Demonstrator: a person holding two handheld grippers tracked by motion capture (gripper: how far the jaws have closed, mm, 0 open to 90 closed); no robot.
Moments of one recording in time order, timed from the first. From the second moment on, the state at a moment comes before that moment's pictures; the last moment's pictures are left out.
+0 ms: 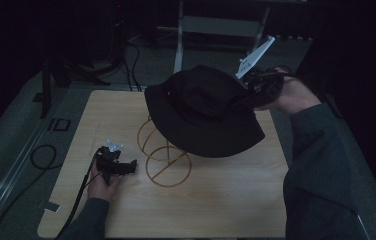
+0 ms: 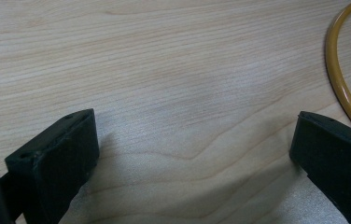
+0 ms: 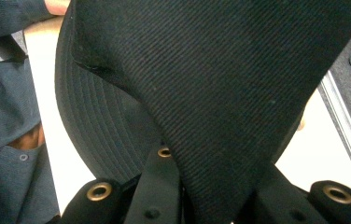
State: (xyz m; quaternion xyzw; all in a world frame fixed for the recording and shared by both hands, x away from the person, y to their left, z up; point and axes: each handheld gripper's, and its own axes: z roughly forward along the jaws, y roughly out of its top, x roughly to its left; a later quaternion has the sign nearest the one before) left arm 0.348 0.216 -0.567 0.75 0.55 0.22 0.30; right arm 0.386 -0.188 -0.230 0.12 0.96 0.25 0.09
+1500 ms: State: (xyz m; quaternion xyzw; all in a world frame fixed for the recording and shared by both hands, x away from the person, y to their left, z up) left arm 0.349 0.214 -0.567 0.75 0.55 0.22 0.30; right arm 0.388 -0.128 -0.242 0.07 0.97 0.24 0.06
